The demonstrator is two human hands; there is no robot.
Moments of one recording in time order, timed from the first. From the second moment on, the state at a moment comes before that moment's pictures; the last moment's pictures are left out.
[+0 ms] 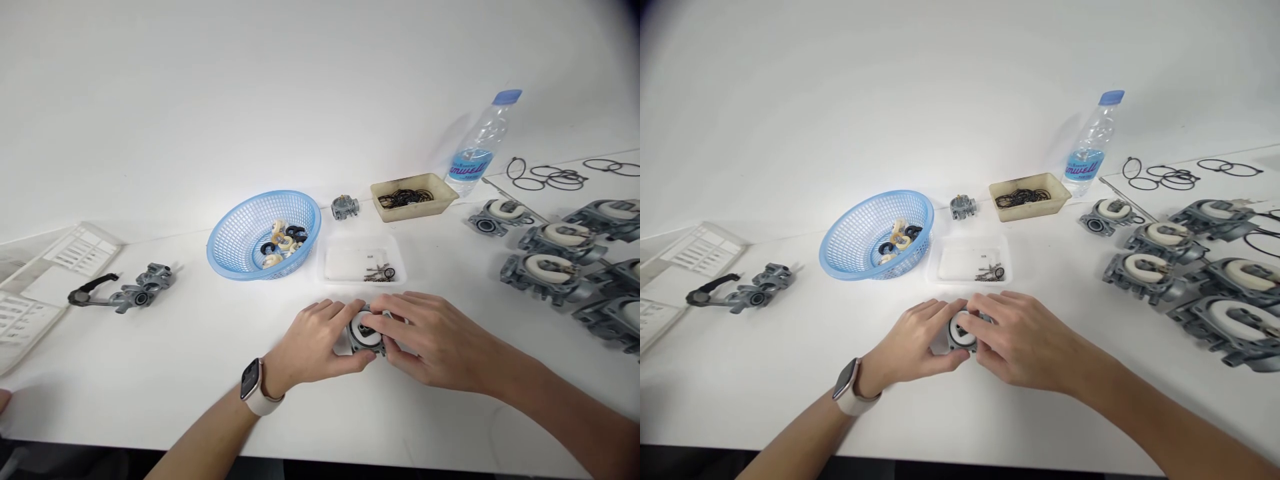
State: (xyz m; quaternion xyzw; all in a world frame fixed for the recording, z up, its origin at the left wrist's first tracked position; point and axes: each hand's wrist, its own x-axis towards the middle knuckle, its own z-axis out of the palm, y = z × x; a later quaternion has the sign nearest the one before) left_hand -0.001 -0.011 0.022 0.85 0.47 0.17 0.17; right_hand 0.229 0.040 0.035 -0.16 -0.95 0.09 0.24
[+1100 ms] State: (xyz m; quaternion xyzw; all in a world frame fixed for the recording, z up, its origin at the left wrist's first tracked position) left_hand -0.001 -0.011 0.022 0.85 0.47 0.17 0.17; right_hand 0.230 0.040 0.032 -0.18 -0.95 0.08 0.24
